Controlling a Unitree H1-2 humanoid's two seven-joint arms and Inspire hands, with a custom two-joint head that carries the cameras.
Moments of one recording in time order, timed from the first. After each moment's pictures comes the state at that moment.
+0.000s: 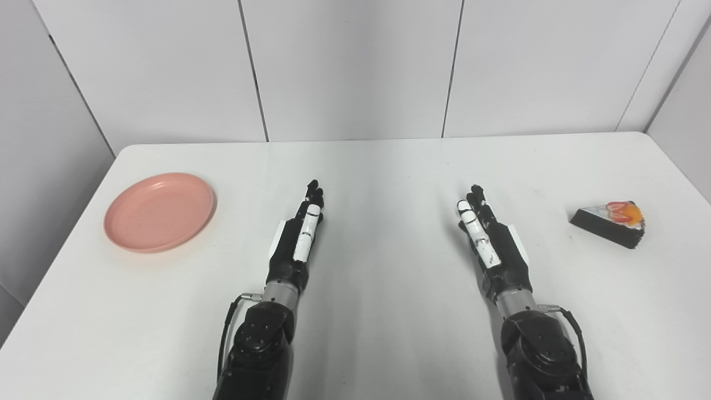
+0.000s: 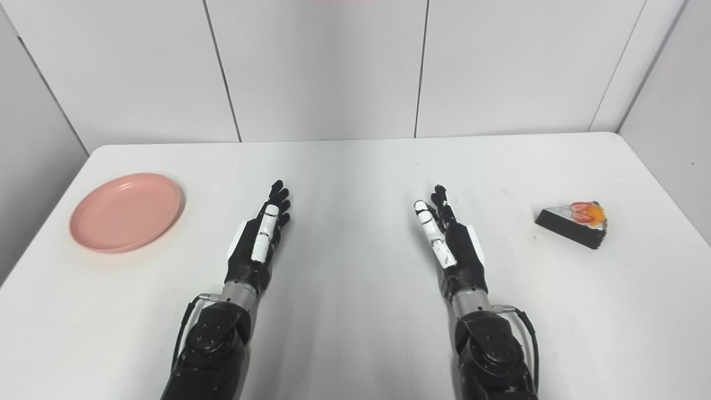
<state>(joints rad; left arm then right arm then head) -0.32 -0.05 -0.04 0.28 0.00 -0.02 -0.05 -0.26 0.01 -0.02 0.07 0.07 0.15 0.01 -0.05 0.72</state>
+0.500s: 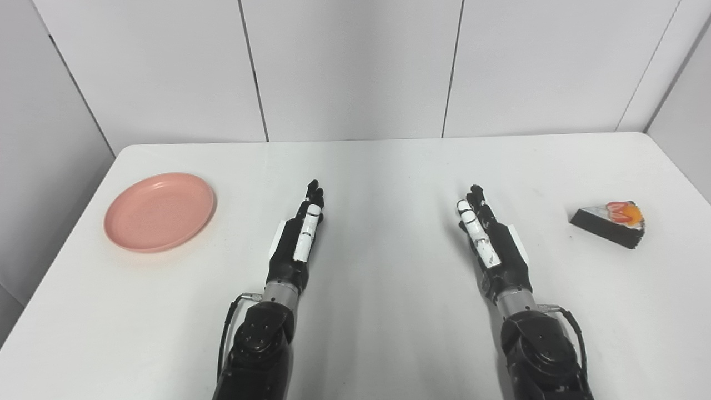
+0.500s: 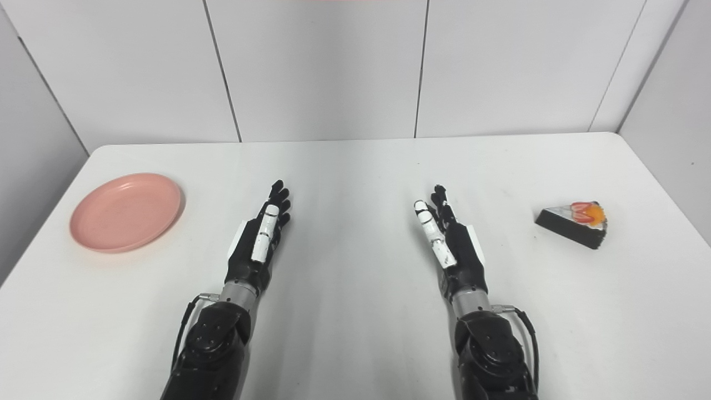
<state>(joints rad) -0.32 -0.05 -0.04 0.28 0.00 -0.02 -0.05 -0.26 0.01 -0.02 0.07 0.07 0.15 0.01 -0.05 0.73</state>
